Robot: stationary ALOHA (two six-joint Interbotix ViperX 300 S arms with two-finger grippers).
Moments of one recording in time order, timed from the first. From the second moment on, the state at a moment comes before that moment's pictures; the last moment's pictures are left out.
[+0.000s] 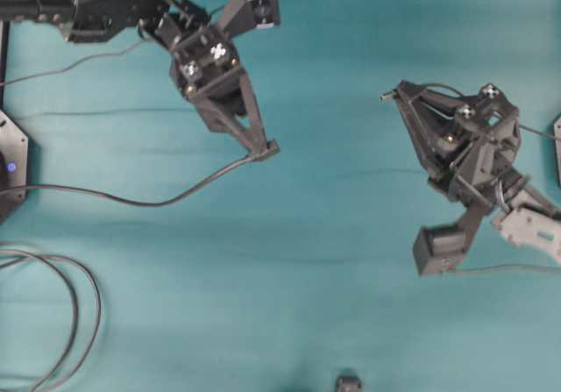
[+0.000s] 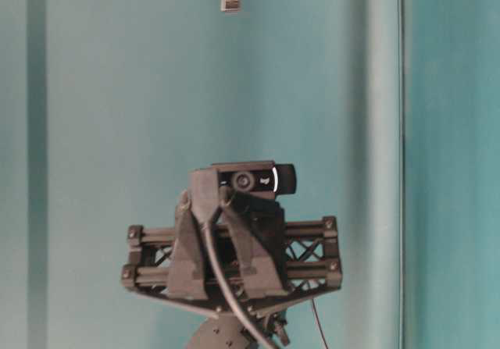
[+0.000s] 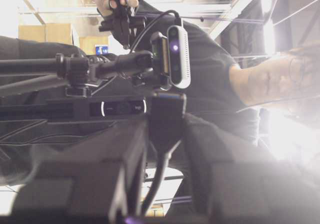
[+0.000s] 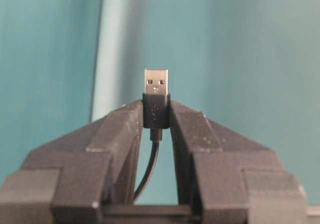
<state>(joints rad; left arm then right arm) 0.43 0.28 0.47 -1.76 1.54 0.77 0.58 -0.16 0.80 -1.50 1.36 0.75</state>
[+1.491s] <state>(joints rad) 0.38 0.47 0.23 -1.76 1.48 0.73 0.59 -0.07 0.76 -1.55 1.26 0.67</state>
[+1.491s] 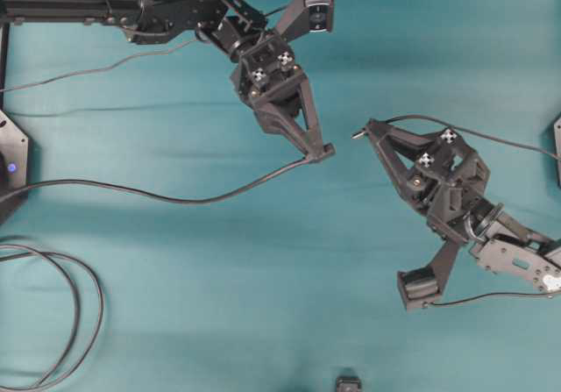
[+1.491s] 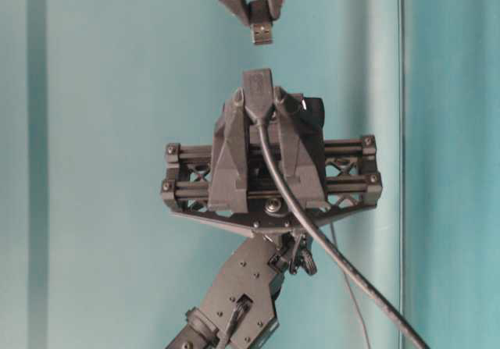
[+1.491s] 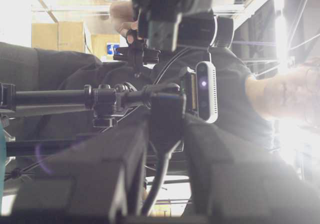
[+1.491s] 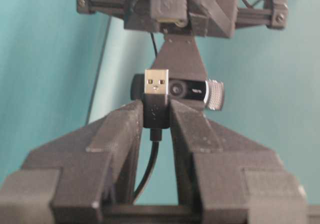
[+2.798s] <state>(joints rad) 0.37 0.49 0.20 -1.72 1.43 0.73 0.59 -0.04 0.73 -1.55 1.23 0.72</state>
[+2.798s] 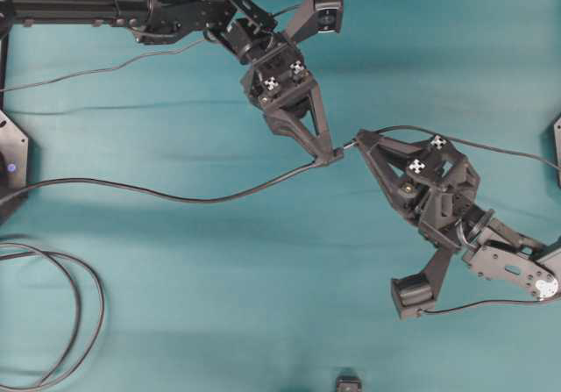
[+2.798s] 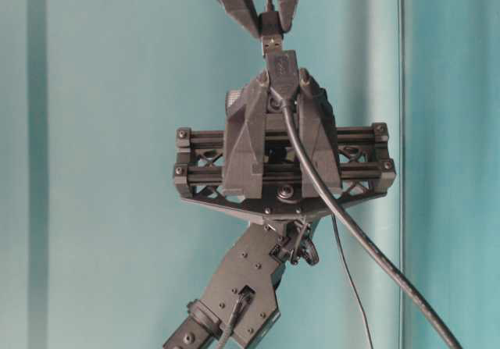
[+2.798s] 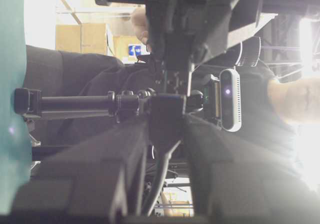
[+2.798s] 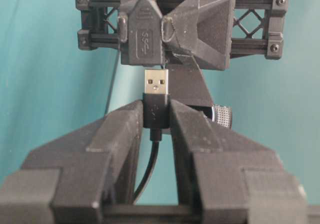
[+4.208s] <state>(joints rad) 0.38 0.49 0.17 -1.68 1.43 0.73 0.60 -0.02 0.73 -1.55 1.22 0.76</state>
